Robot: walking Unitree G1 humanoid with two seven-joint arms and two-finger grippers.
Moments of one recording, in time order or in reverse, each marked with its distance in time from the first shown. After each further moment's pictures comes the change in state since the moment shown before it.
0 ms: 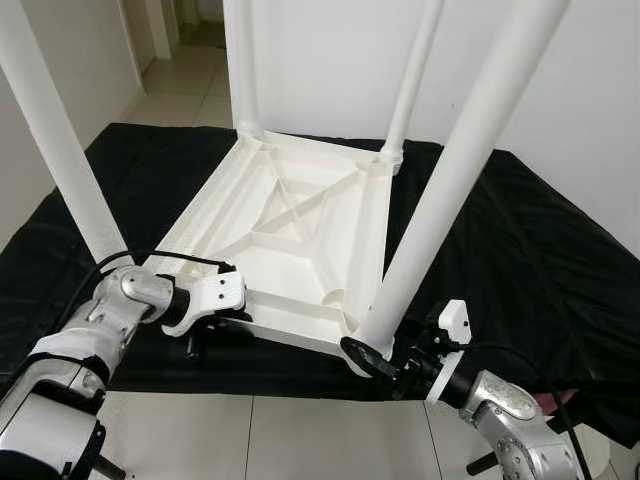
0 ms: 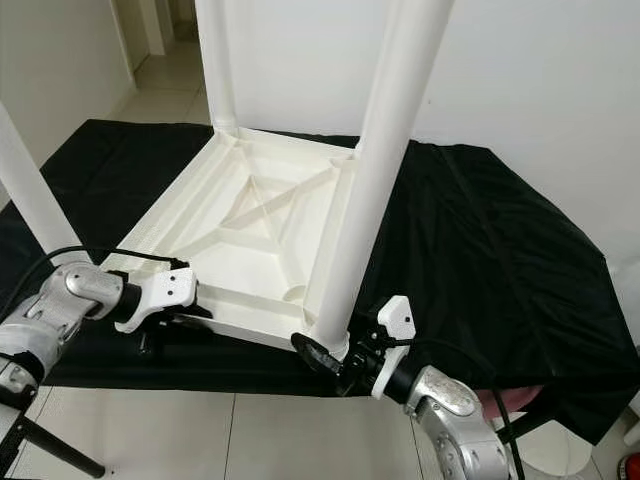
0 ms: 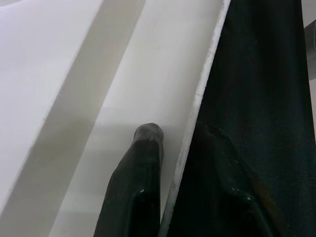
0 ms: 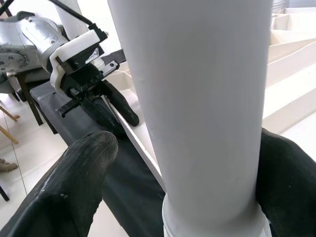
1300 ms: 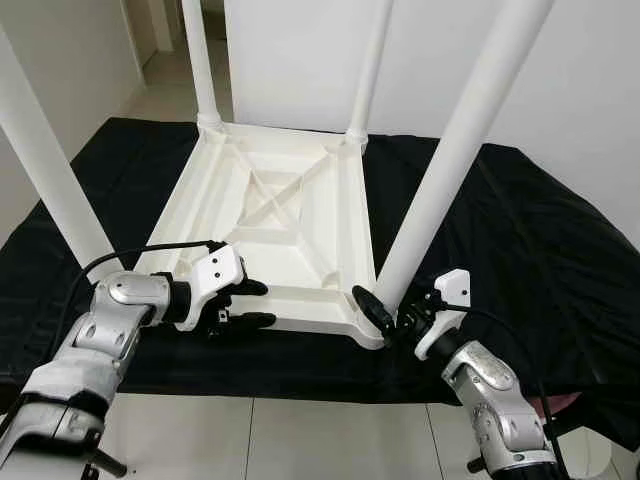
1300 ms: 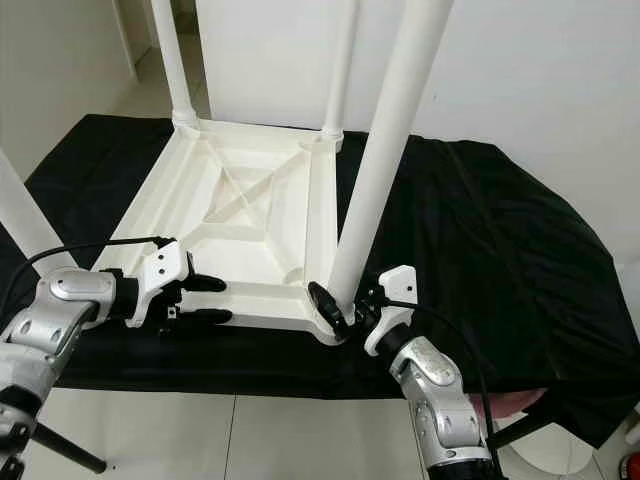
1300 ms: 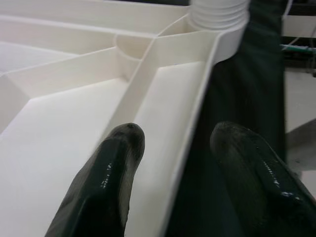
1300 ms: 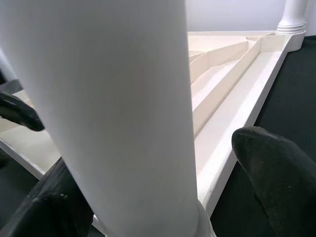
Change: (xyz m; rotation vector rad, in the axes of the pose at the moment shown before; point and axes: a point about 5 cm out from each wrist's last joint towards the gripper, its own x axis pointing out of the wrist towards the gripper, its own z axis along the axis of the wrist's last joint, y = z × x) left arm -0.013 -0.011 0.042 -0.069 -0.276 0.133; right arm 0.018 -0.039 0.005 -0.068 -0.072 -0.328
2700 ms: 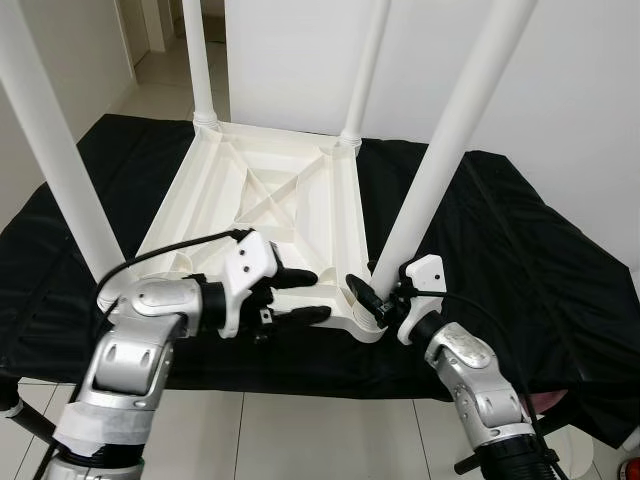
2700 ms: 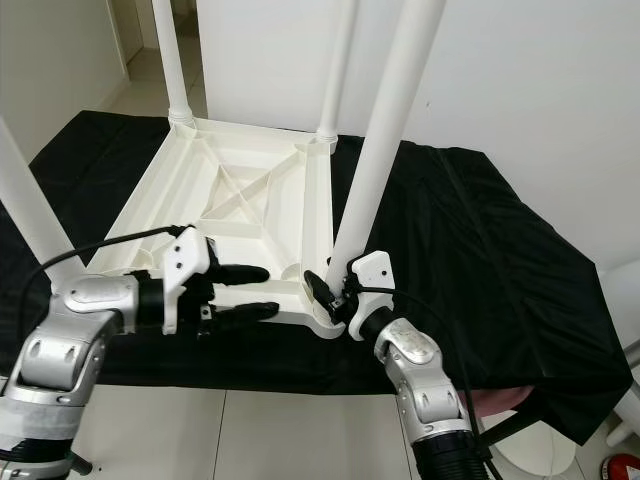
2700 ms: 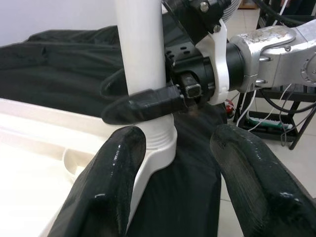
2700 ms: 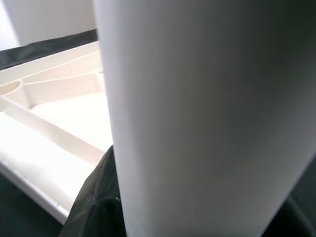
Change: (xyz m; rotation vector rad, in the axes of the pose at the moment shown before) left arm 0.018 -0.038 0.059 -0.074 -0.229 0.013; right arm 0.029 0.005 -0.003 -0.074 0.070 -0.124
